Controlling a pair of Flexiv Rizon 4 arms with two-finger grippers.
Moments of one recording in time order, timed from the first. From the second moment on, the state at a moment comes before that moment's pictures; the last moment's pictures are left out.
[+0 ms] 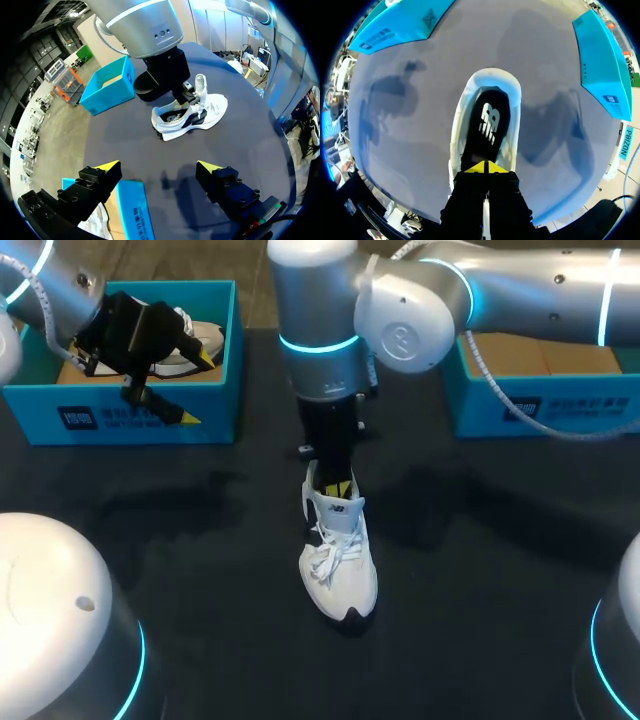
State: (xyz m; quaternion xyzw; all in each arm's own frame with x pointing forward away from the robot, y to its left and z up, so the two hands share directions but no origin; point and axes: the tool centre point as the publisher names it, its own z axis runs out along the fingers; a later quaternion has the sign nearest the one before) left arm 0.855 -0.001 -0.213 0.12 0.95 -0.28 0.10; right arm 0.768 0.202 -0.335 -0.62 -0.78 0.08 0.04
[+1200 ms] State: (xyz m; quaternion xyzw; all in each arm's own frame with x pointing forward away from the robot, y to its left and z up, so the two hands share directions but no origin) left arm 0.855 -0.001 -0.213 0.12 0.95 -0.28 0.10; right arm 0.743 0.203 -0.337 -0.65 -0.75 0.11 0.06
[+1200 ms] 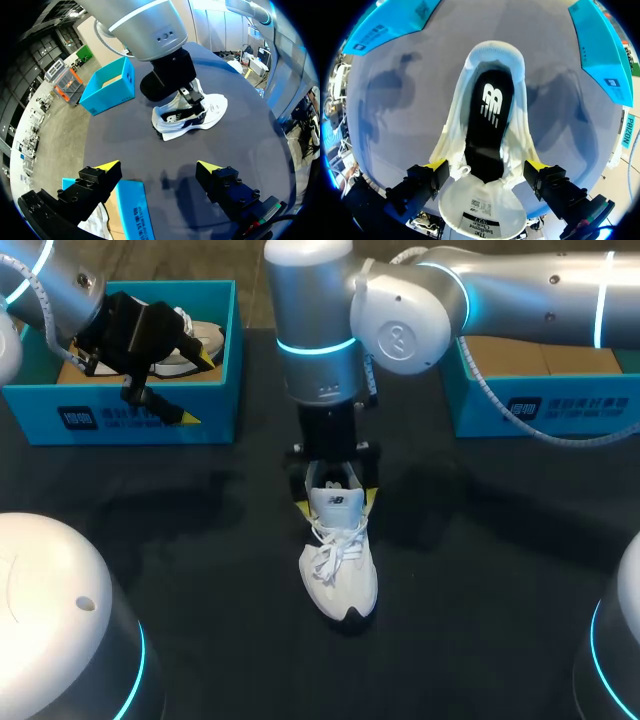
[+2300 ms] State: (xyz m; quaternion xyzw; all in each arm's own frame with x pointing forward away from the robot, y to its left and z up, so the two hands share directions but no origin) left arm 0.855 -0.001 -0.213 0.12 0.95 -0.28 0.10; right arm 0.685 0.218 -0.286 -0.70 -0.70 0.11 0.02
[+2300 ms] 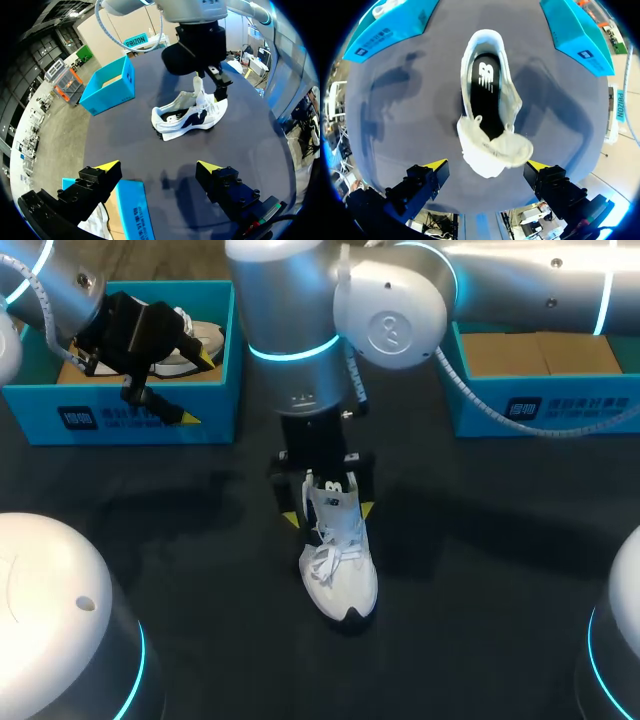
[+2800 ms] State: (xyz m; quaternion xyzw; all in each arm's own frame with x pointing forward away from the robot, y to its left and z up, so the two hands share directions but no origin) left arm 0.855 -0.001 -0.213 0.12 0.95 -0.28 0.10; right arm 0.666 0.219 -0.289 -0.72 -0.69 0.10 0.02
